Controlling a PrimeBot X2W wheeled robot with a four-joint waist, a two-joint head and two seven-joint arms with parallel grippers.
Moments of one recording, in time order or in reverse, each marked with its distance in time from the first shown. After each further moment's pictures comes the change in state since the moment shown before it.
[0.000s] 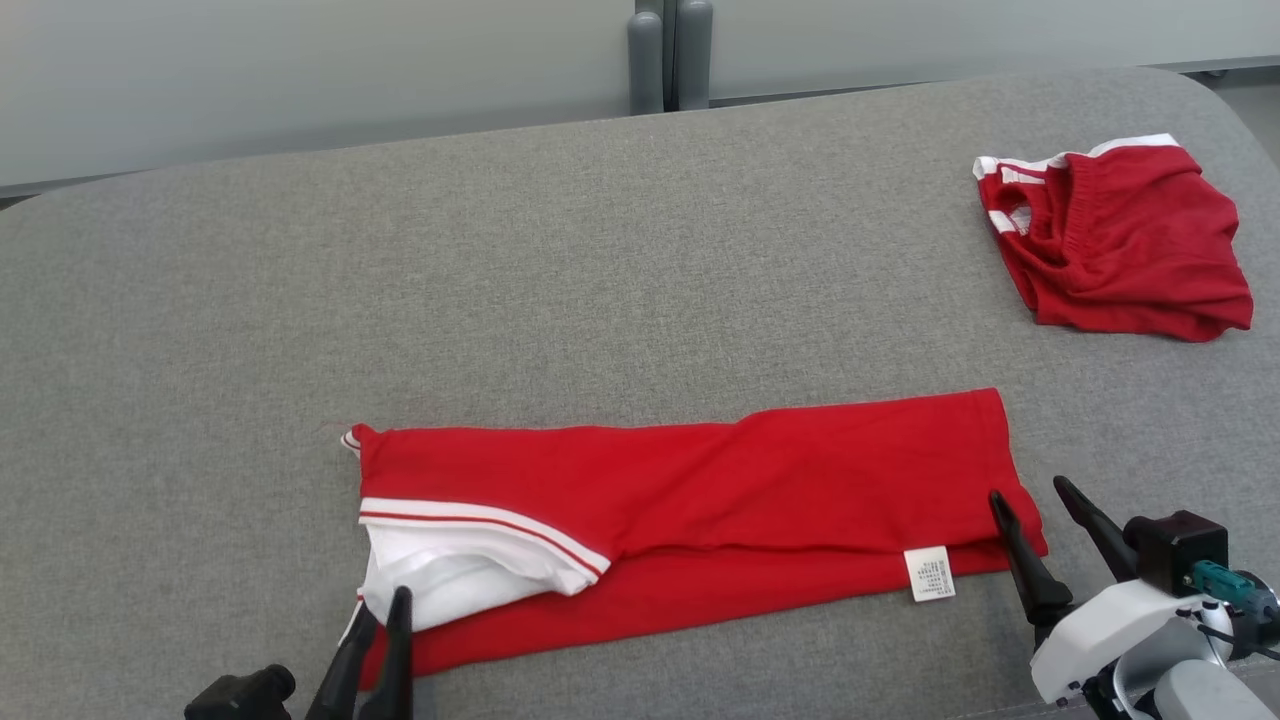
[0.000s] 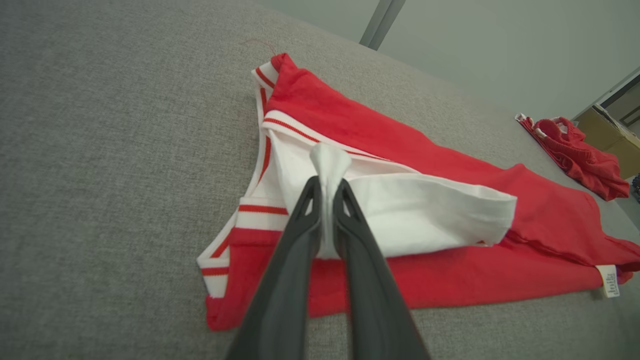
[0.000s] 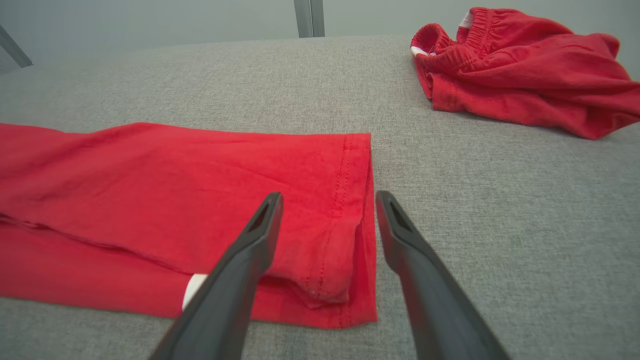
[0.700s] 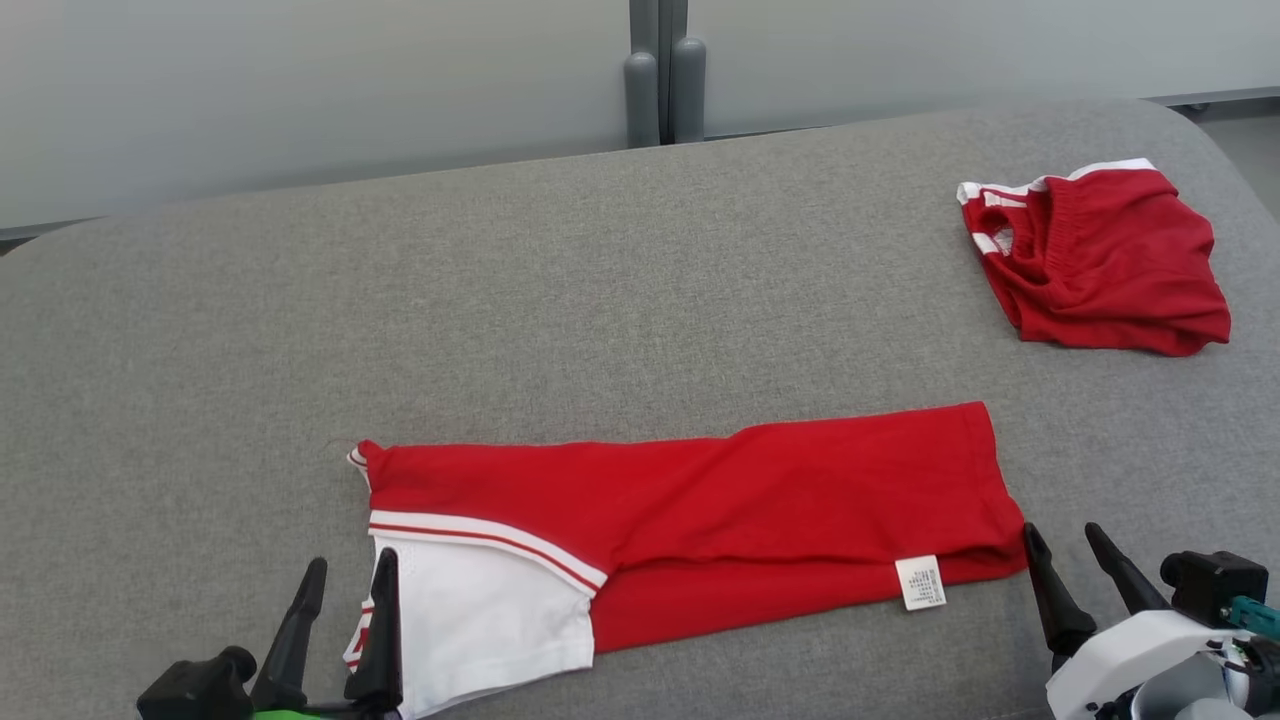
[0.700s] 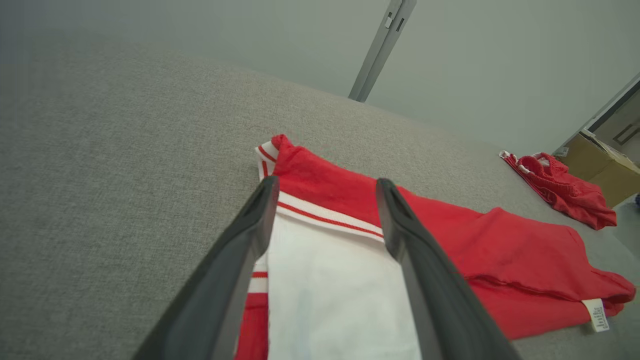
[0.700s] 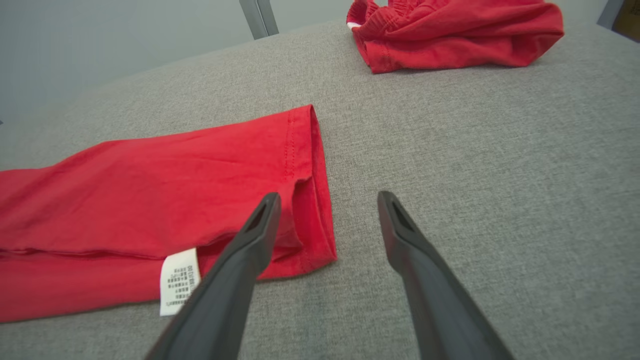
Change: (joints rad) left arm 0.020 0.025 0.034 -0.112 0.008 0.026 -0.002; right arm 0.058 0.046 -0.092 0.053 0.107 0.013 0.004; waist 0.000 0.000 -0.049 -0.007
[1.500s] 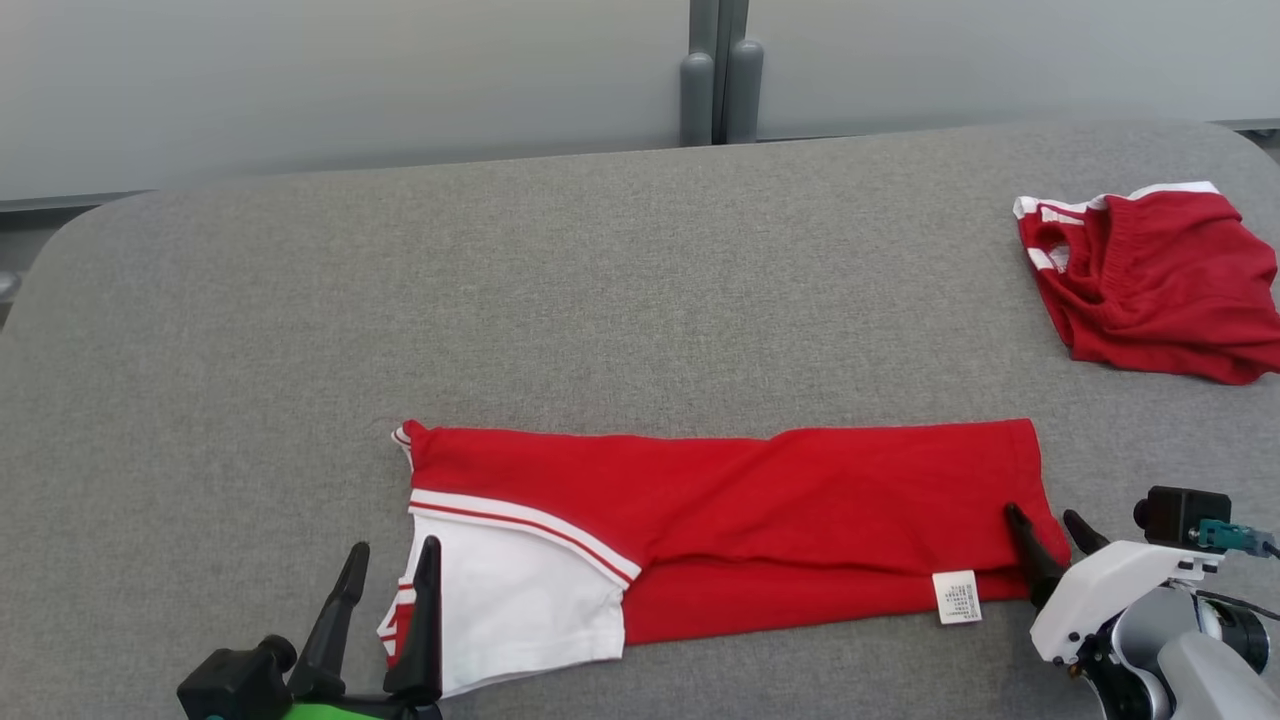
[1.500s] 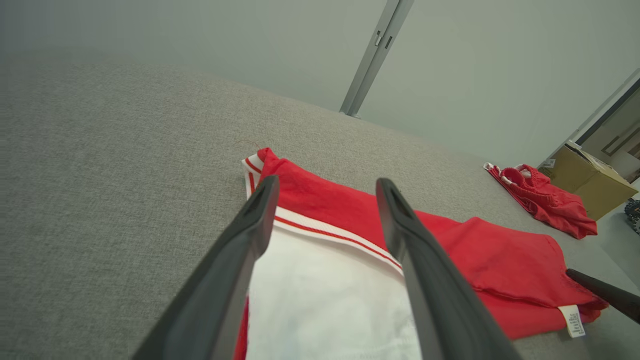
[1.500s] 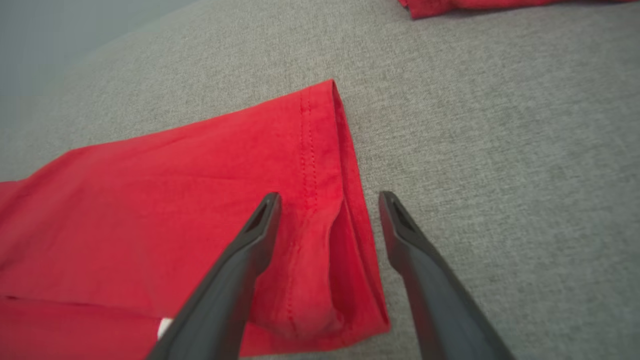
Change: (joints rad) left arm -0.017 -0.013 -0.065 -0.042 0.012 0.007 -0.001; right arm -0.172 0.029 -0.009 0.178 0.075 -0.010 0.211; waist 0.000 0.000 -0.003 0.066
